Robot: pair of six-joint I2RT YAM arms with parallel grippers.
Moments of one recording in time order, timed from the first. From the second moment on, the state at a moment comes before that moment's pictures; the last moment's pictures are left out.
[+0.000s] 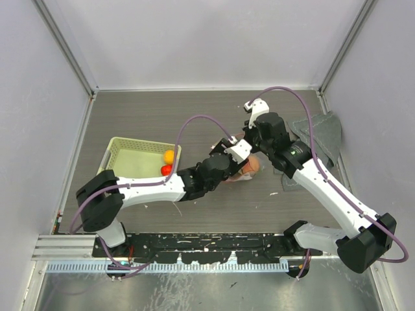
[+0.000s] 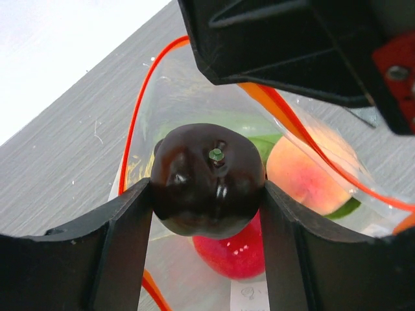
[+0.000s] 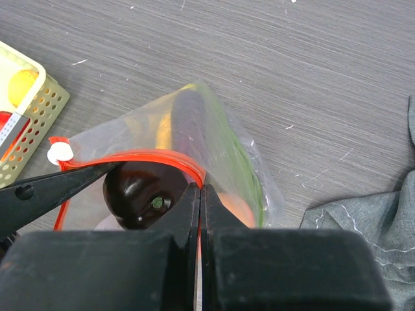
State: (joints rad) left arm -1.13 1.65 1.07 0.33 -0.53 0.17; right arm 0.57 1.15 1.12 -0.50 0.16 0.11
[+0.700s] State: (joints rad) left arm -1.15 1.72 1.10 0.44 -0.66 0.19; right arm 0.55 1.15 1.12 -0.50 0.18 0.12
